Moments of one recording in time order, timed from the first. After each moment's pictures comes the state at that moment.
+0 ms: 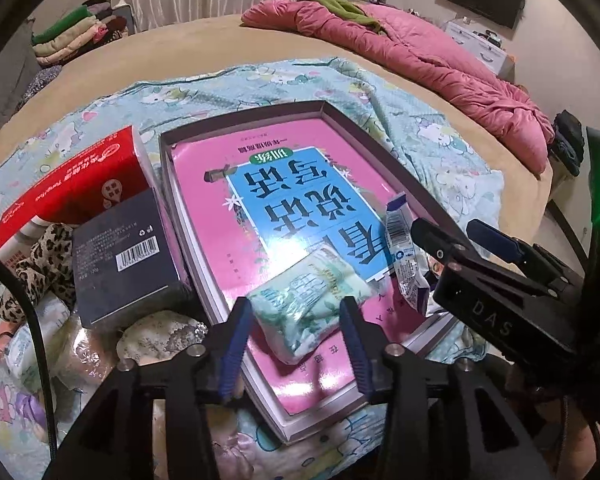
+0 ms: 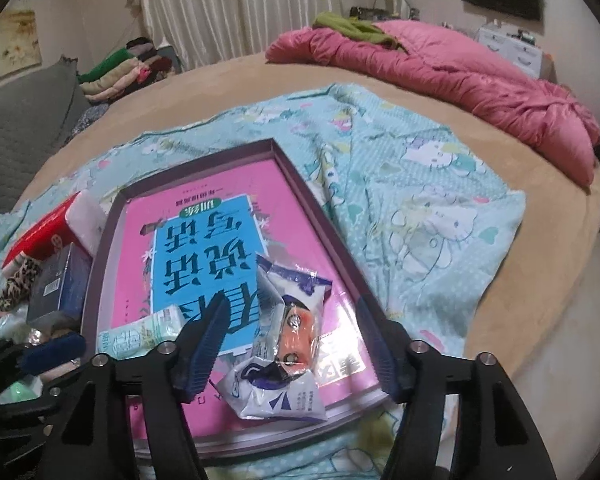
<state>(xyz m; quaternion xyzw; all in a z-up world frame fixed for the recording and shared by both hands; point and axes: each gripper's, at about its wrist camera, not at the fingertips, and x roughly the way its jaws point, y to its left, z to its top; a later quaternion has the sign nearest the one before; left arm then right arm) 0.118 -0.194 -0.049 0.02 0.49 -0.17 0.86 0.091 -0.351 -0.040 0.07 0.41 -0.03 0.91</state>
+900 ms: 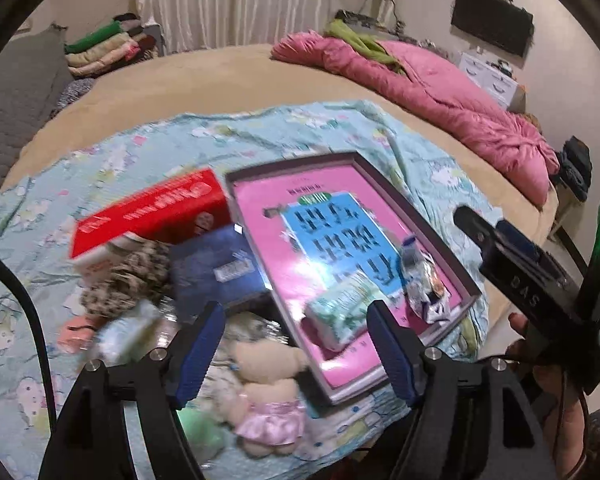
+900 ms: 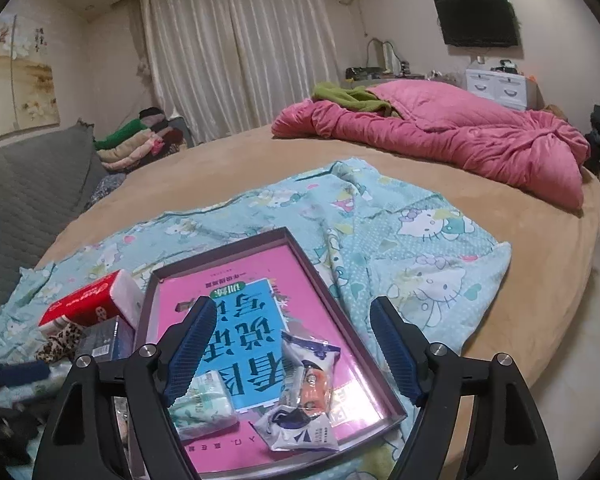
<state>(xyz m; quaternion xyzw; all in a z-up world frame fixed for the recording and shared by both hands) 0.091 -0.139 0.013 0.00 0.44 -0.13 0.89 0.064 -0.352 0.011 0.10 0.29 -0.02 0.95</state>
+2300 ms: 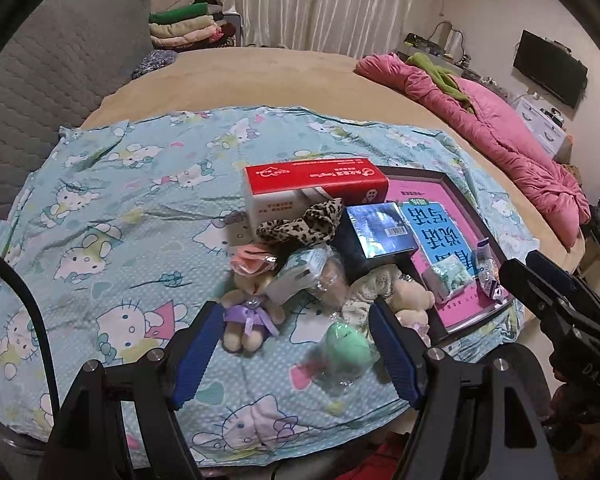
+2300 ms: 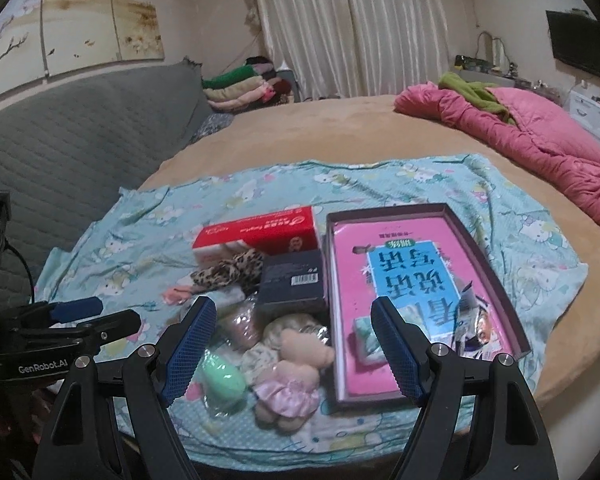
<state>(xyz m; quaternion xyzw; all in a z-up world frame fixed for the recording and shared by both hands) 0.019 0.010 0.027 -0.06 0.44 -0.03 0.89 0.001 -0.197 0.062 0.04 0.35 0.15 0.92</state>
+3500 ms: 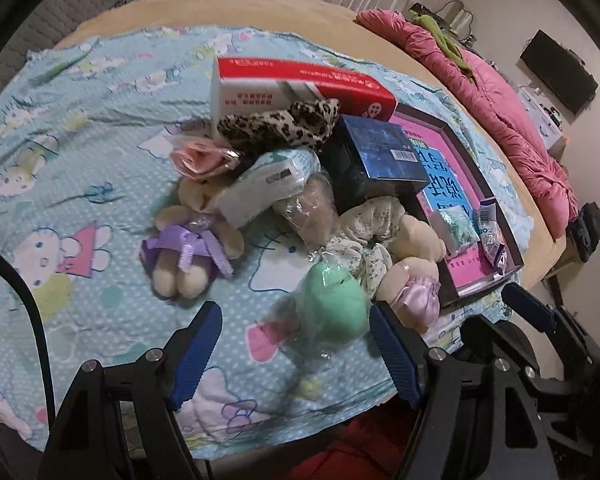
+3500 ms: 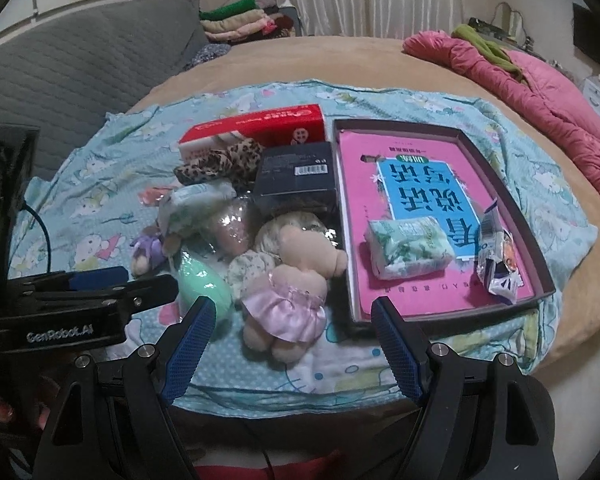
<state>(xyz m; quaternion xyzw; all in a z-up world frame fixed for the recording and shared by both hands) 0.043 -0.002 -0.062 -0.13 0.53 -0.08 0.84 -0.004 -0.179 -0.007 -0.01 0.45 0.14 0.88</state>
